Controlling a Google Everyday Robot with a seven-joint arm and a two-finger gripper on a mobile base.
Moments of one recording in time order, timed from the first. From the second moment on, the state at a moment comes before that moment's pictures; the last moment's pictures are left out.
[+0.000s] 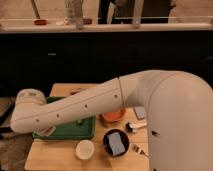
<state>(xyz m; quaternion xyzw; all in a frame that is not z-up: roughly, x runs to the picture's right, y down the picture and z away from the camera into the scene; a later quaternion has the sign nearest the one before) -0.263 0.174 0.652 -0.19 -0.17 -0.40 0.88</state>
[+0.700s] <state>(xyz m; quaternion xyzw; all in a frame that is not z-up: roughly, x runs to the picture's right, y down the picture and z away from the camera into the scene) -0.259 0.158 0.703 -0.23 -0.14 -0.41 0.87</state>
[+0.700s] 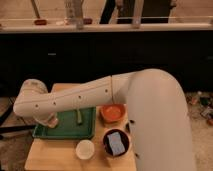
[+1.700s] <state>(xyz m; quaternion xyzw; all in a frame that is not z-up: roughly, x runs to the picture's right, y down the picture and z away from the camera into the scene) -0.240 0.155 0.744 -0.27 -0.16 -0.38 0.87</state>
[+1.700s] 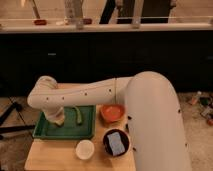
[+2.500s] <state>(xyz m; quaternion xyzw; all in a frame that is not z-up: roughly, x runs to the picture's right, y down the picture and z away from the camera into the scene) -0.232 0.150 0.758 -0.27 -0.21 -0.34 0.88</state>
